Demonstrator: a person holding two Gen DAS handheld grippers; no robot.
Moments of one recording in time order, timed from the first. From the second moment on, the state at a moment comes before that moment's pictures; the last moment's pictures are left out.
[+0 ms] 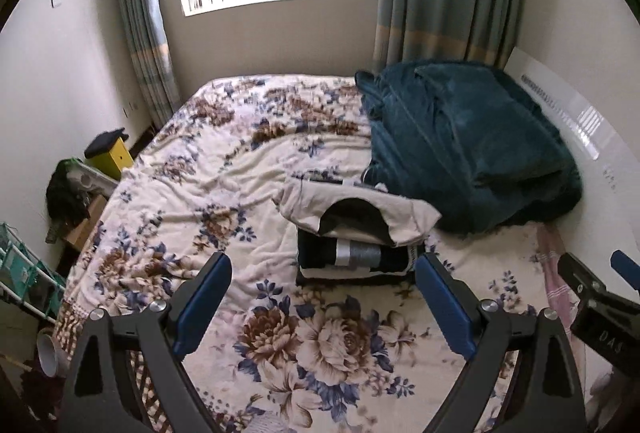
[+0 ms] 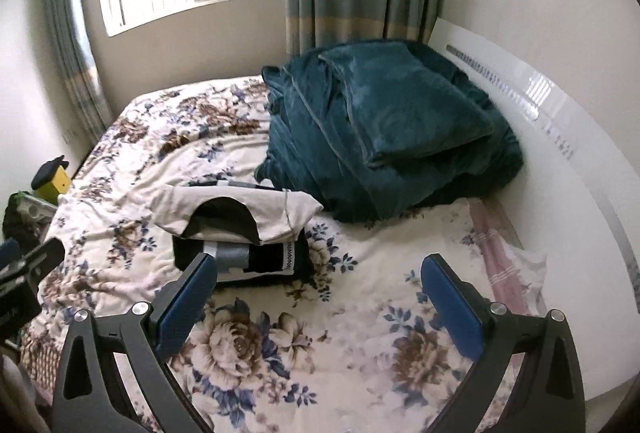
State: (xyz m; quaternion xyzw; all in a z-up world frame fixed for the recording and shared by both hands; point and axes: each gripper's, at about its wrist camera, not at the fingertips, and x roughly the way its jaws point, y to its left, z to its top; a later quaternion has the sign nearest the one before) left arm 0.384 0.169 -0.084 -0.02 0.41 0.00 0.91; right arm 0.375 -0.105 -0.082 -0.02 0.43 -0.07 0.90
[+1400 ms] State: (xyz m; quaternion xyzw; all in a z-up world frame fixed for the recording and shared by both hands) left arm 0.286 0.150 0.008 -0.03 0.37 -0.01 0.93; right arm 0.268 -0.110 0.067 -0.03 0.38 -0.02 0.93
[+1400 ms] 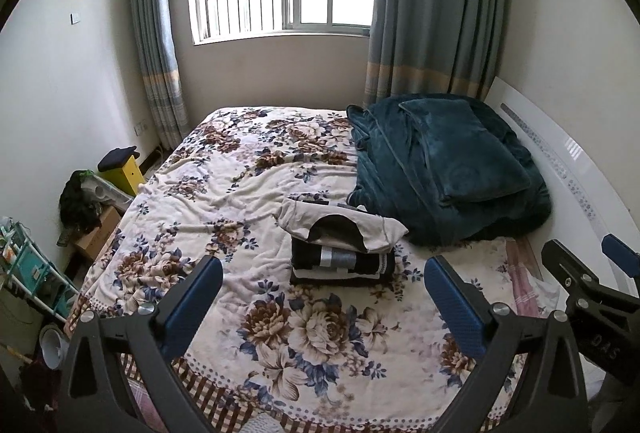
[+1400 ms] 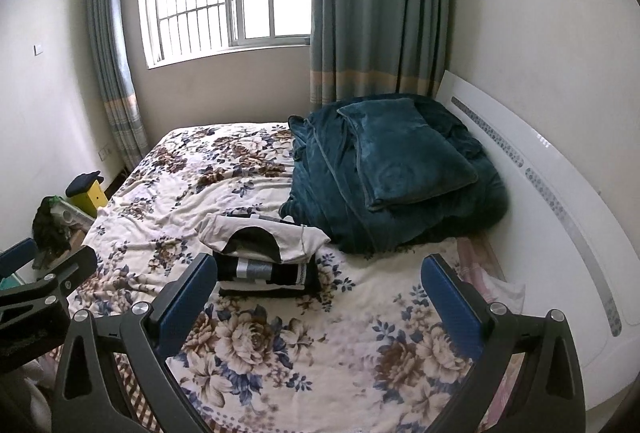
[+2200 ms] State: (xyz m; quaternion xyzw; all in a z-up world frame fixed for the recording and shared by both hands) left arm 0.287 0.153 0.010 -0.03 0.37 0.00 0.93; right arm 0.270 -0.114 0.065 -0.03 0.38 -0.02 0.92
